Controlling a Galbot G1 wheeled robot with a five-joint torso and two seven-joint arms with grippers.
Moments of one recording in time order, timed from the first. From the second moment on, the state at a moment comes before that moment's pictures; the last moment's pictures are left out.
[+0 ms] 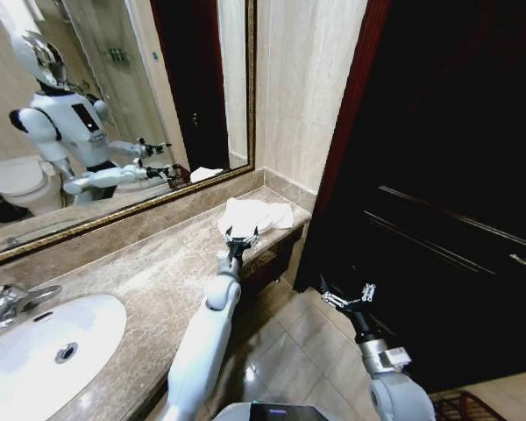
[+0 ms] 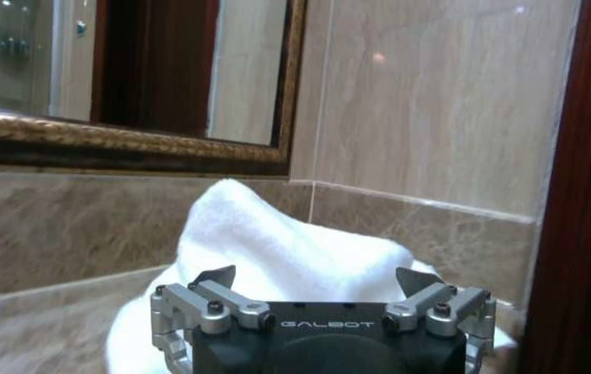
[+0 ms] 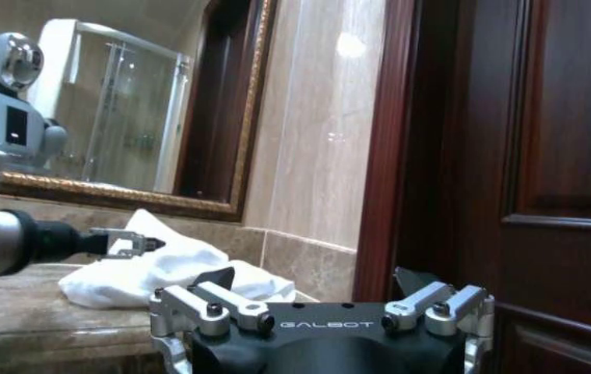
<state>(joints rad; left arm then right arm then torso) 0.84 -1.53 -0.26 -1.52 -0.16 0.14 -0.14 -1.67 1.43 0.65 2.10 0.08 0.29 -0.19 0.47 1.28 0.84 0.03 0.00</state>
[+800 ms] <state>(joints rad) 0.60 -1.47 -0.13 -1.20 -0.33 0.10 -0.18 -1.66 1.47 0.65 2.07 0.08 0.30 -0.19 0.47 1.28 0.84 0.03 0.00</state>
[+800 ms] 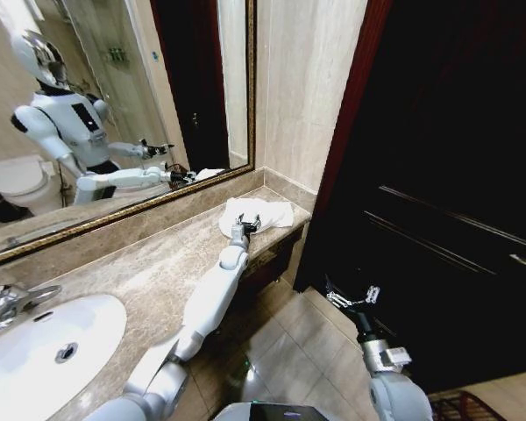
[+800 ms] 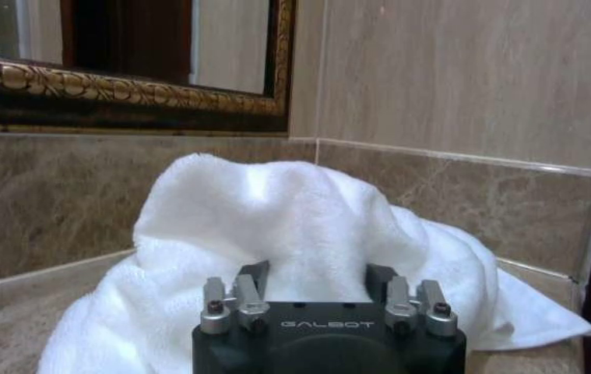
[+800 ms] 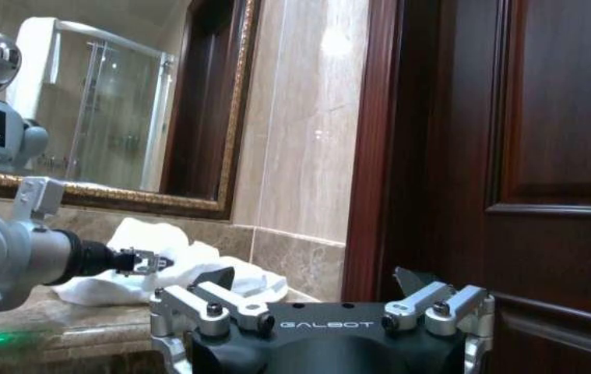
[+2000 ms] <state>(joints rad) 0.80 -1.38 -0.17 -1.51 -0.45 -0.03 -0.16 -1.66 1.46 0.65 2.08 0.09 0.31 -0.19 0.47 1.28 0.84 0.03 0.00</state>
